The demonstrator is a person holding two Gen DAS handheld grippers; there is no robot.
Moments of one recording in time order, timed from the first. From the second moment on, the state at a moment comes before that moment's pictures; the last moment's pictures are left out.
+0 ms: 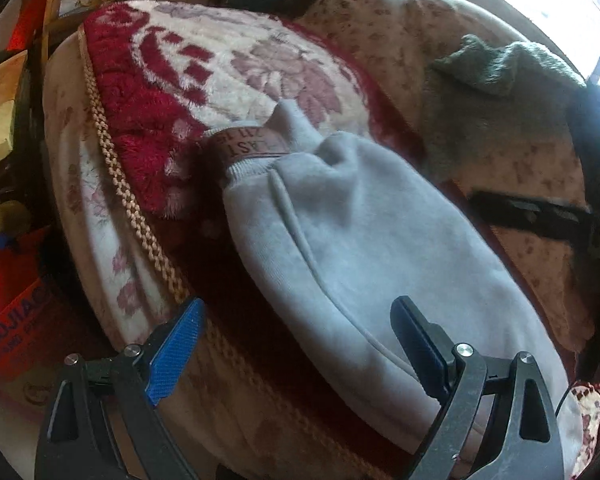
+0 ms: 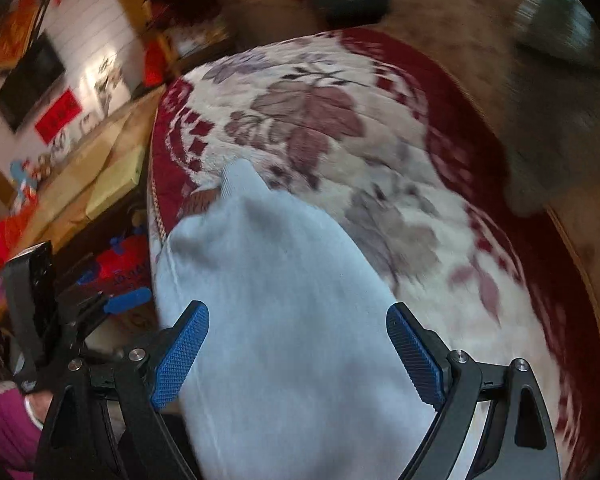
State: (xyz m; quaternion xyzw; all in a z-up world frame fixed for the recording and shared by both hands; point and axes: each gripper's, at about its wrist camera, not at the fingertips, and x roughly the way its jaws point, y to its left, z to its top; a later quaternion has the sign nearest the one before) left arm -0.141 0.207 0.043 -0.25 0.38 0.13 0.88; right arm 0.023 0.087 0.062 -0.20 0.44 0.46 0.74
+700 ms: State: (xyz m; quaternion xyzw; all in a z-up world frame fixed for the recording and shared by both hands) left arm -0.084 0.227 0.013 -0.28 0.33 0.08 0.90; right arm 0.099 0.150 -0.018 -0.15 0.53 0.49 0.68
